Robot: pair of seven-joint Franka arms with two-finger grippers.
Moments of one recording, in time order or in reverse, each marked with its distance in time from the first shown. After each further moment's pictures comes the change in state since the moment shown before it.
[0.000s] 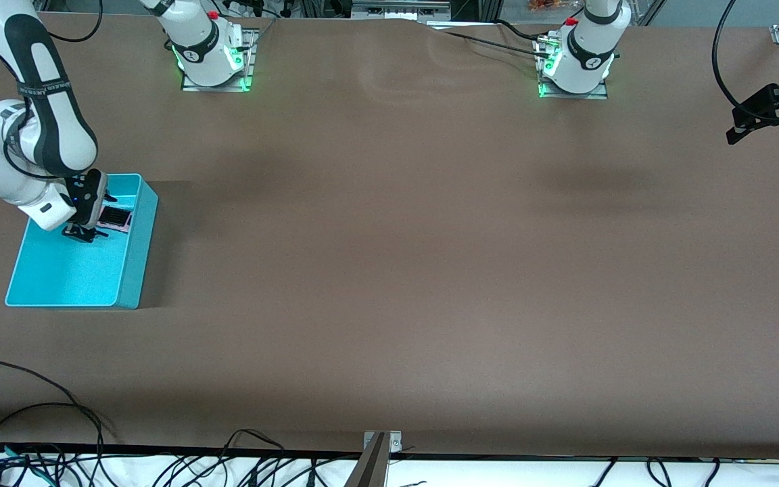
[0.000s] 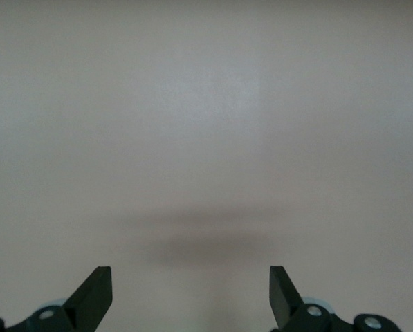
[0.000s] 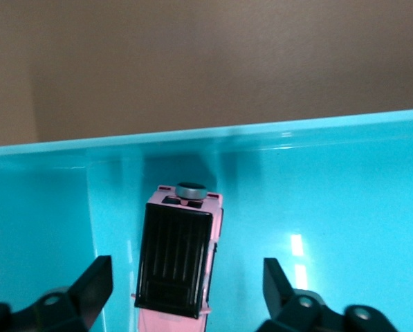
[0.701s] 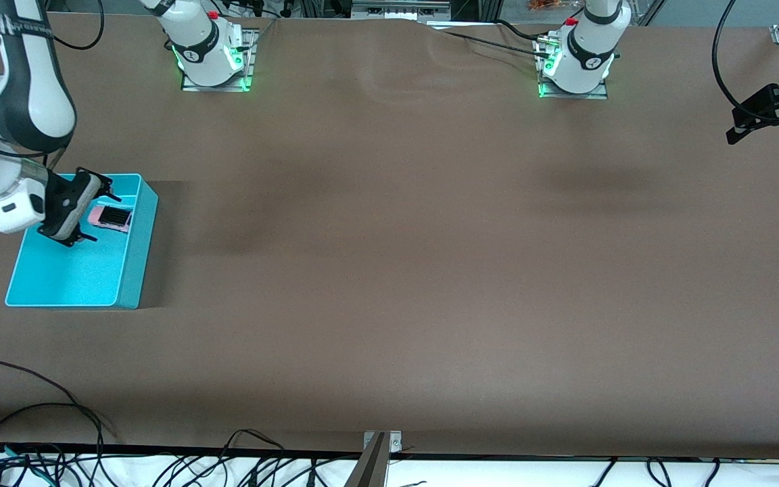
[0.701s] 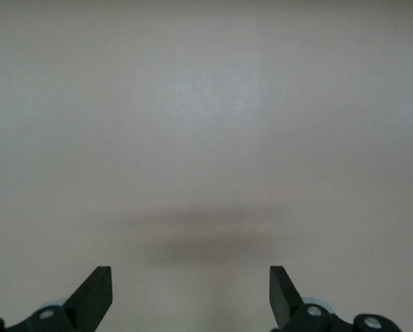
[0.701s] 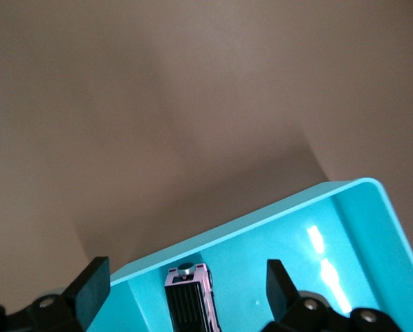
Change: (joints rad) left arm 0.000 0.000 0.000 0.000 0.000 0.000 0.000; right arm 0.013 -0.161 0.133 0.182 0.003 -0.304 0.521
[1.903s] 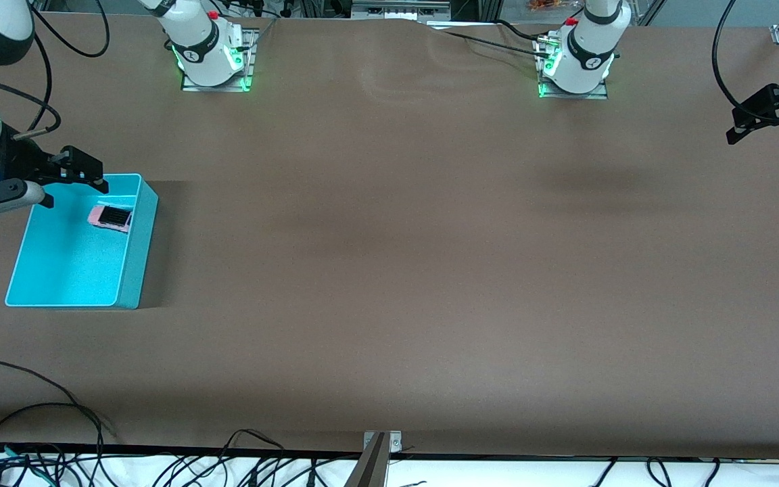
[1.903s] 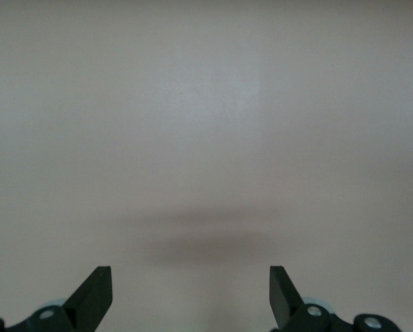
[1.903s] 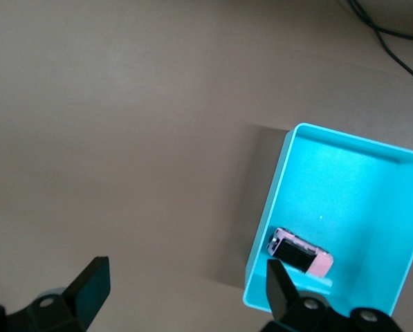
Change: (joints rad) left arm 0.000 0.000 0.000 0.000 0.000 0.000 0.000; right arm 0.056 -0.053 0.118 0.403 -0.089 -0.403 1.149
